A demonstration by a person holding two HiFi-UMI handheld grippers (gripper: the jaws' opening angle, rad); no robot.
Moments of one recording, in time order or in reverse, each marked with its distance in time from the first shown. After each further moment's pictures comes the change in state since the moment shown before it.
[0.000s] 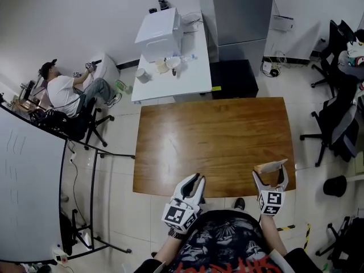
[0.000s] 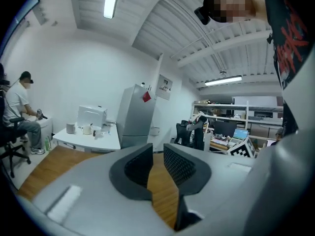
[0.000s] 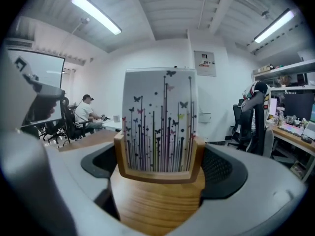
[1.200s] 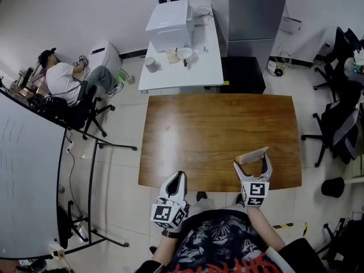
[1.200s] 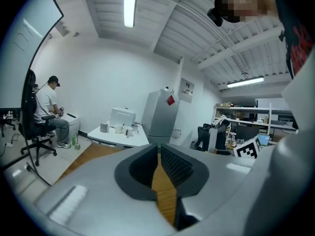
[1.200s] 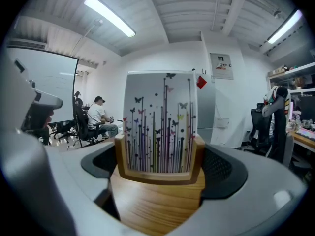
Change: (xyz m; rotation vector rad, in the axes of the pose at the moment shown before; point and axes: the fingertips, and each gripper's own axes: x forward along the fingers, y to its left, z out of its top) left arm -0.092 0.108 -0.004 -0.079 -0.035 0.244; right arm 0.045 0.144 0.031 -0.057 -0.041 0.124
